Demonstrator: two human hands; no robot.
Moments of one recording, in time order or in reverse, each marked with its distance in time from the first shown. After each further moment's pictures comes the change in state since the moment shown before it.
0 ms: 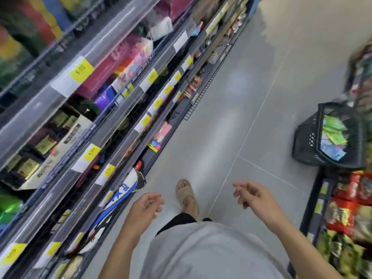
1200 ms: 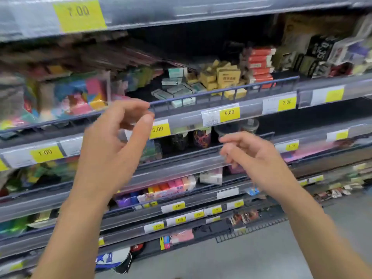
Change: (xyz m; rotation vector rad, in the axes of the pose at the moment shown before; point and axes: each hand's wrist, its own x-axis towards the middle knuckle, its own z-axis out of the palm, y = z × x) left_hand -0.025 0.522 -0.024 0.157 1.247 0.931; right_hand 0.232 -0.579 -0.019 -0.244 -0.808 -1.055
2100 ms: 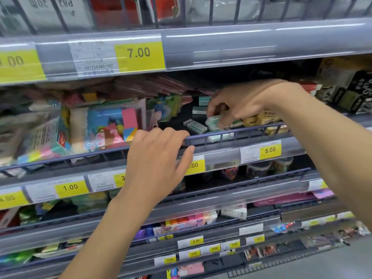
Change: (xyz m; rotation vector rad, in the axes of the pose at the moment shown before) left_hand 0.061 -0.054 0.016 0.739 -0.100 0.321; right_hand 0.228 -0.116 0.028 -1.214 -0.643 -0.117
